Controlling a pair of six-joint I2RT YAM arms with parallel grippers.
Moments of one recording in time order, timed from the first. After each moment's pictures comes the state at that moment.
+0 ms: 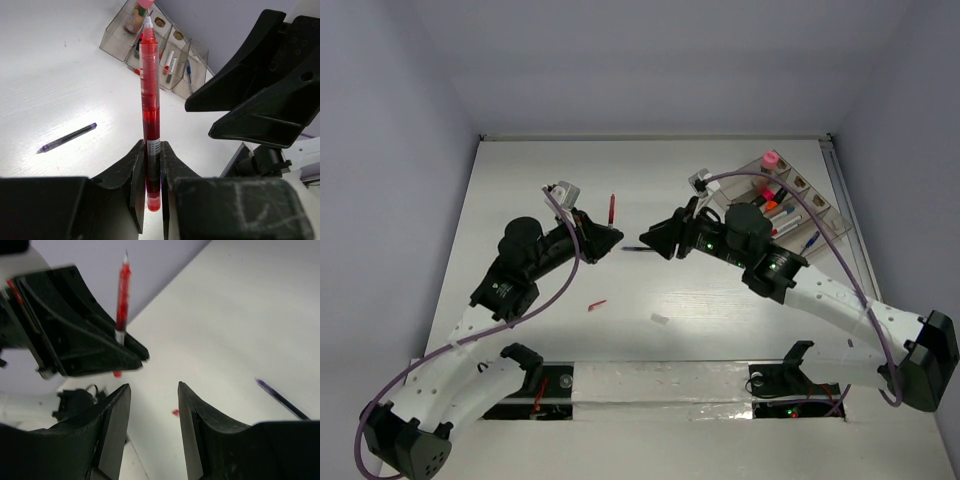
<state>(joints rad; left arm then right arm) -0.51 0.78 0.71 -0.05 0.37 -0.50 0.84 1.16 0.91 0.21 -0.20 0.53</state>
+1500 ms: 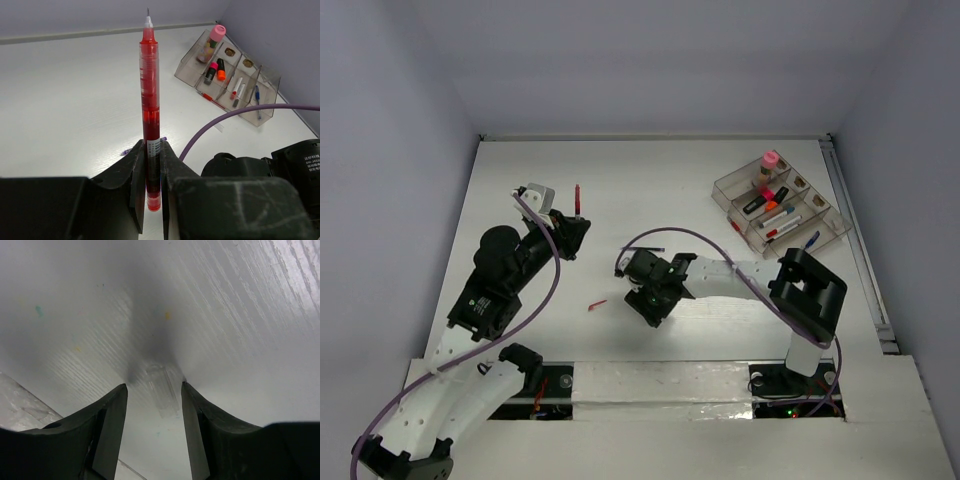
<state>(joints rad) -0.46 0.65 0.79 -0.24 0.11 -0.28 1.07 1.79 1.13 -0.57 -0.08 0.18</state>
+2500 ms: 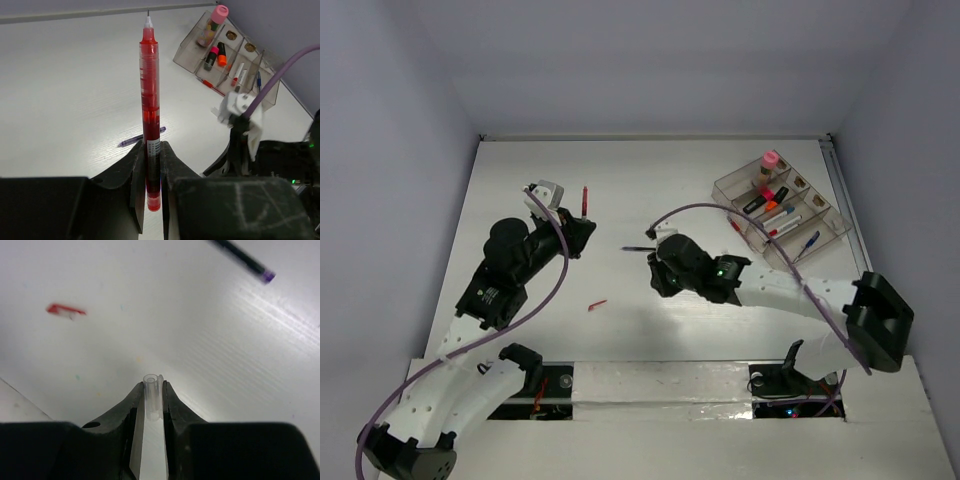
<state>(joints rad) -0.44 0.71 0.78 -0.23 0.17 -0.28 1.02 1.47 0.95 -0.31 0.16 0.40</state>
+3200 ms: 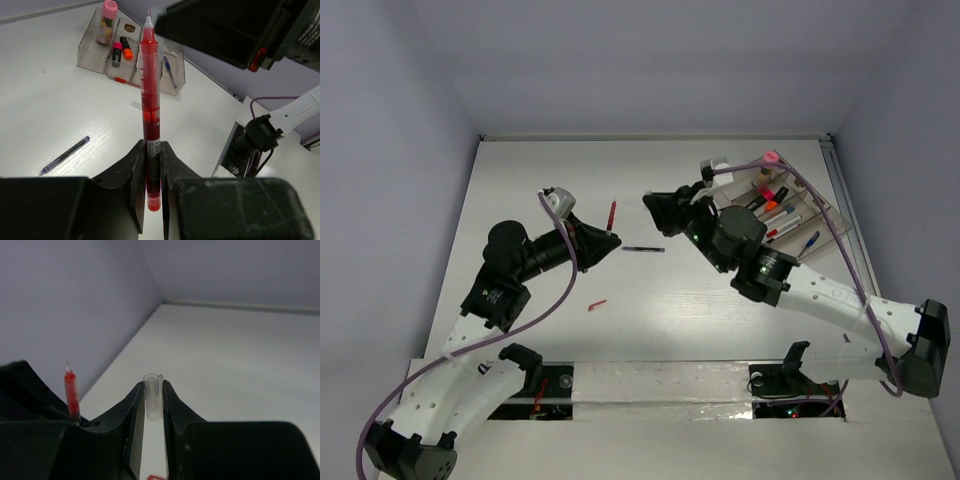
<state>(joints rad) -0.43 0.71 0.73 -0.05 0.60 -0.36 1.00 1.16 1.02 0.21 0.40 0.39</state>
